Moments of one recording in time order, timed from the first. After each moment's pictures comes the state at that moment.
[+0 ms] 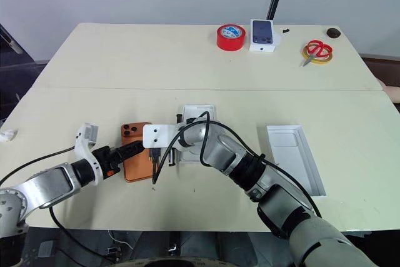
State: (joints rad) left arm 0.07 0.65 0.31 -0.37 -1.75 0.97 0.29; right arm -0.77 -0.21 0.71 0.11 -0.27 0.45 0.86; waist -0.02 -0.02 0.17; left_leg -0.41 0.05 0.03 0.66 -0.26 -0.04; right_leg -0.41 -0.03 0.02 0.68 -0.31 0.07
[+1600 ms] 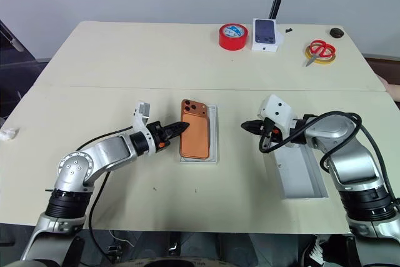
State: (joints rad) left arm -0.34 0.37 -0.03 -0.11 -1.73 0.89 0.35; right arm -0.32 -0.80 -0.02 -0.24 0.24 0.53 1.05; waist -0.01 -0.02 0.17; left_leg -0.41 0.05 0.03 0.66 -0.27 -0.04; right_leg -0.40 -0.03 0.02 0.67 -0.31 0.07
